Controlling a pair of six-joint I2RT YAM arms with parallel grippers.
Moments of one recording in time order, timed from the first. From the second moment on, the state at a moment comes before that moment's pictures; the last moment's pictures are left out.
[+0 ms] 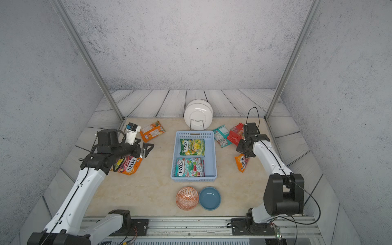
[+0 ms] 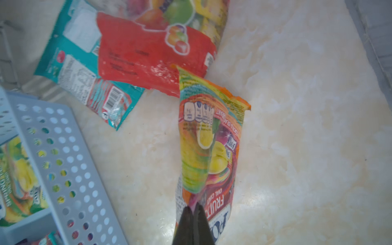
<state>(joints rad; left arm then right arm) -0.07 1.05 1.04 -0.60 0.46 0.12 0.08 1.48 1.22 -0.85 0.06 0.43</state>
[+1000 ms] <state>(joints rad) -0.07 1.05 1.04 -0.60 0.45 0.12 0.41 1.55 1.58 -0.80 -0.11 -0.49</state>
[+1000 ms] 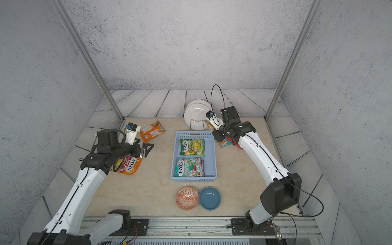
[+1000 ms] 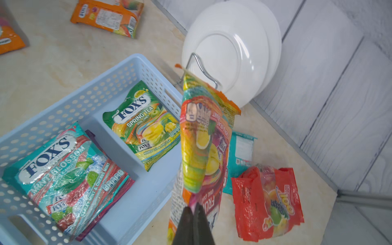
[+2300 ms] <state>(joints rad) -0.07 1.05 1.04 -0.60 0.43 0.13 0.61 1.90 1.48 -0.26 -0.03 -1.15</state>
